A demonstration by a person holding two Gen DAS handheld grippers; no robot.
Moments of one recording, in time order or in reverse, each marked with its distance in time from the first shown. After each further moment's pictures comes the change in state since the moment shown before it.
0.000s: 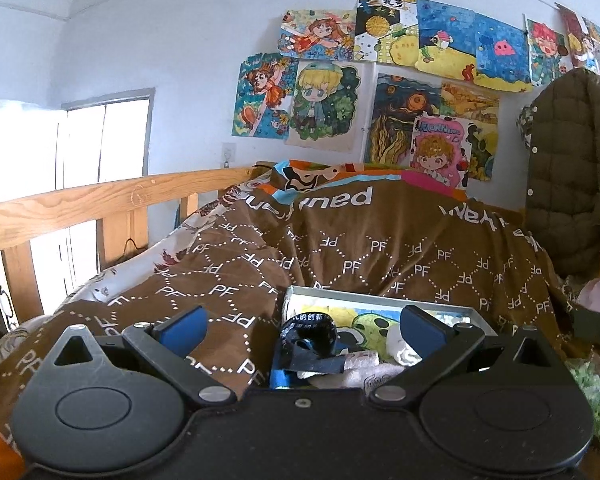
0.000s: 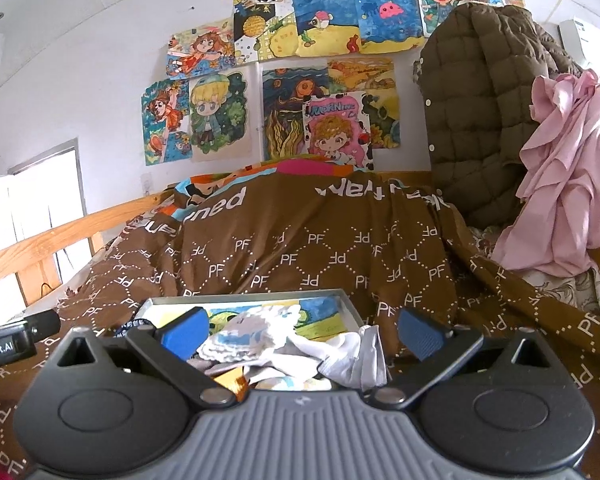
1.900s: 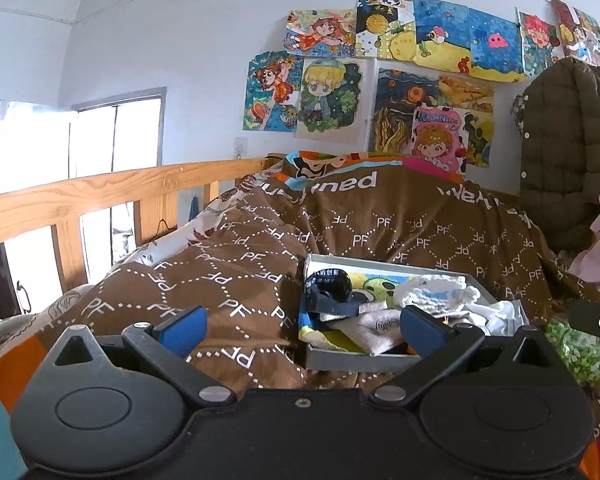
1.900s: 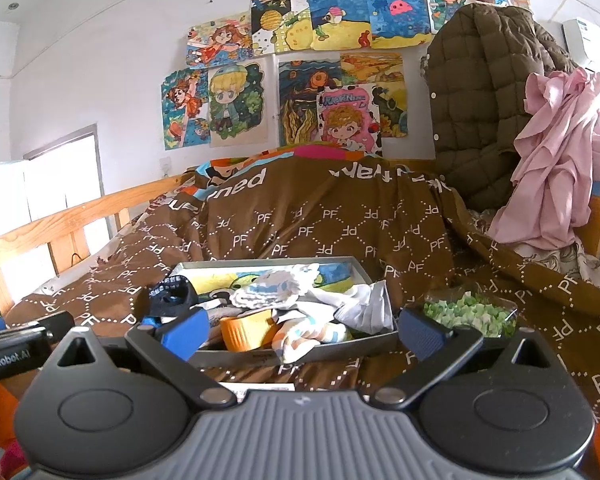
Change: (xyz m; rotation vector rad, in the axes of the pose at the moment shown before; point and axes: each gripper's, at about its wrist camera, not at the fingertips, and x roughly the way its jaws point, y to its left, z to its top) left arm -0.076 0.019 -0.033 0.020 0.026 0.016; right arm -0.070 0.017 -0.034 -0.020 0.036 0.029
